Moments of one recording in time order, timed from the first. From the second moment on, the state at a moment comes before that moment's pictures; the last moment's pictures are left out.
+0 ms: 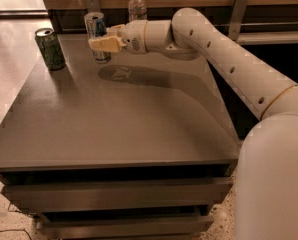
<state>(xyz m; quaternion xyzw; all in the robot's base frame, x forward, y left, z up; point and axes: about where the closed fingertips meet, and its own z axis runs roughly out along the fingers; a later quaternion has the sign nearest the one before) 0.736 0.122 0.918 -0.46 0.60 0.39 0.53</state>
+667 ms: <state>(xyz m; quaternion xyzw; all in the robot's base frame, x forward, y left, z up) 0.776 0.148 0.894 -0.43 0.62 0.38 0.53</state>
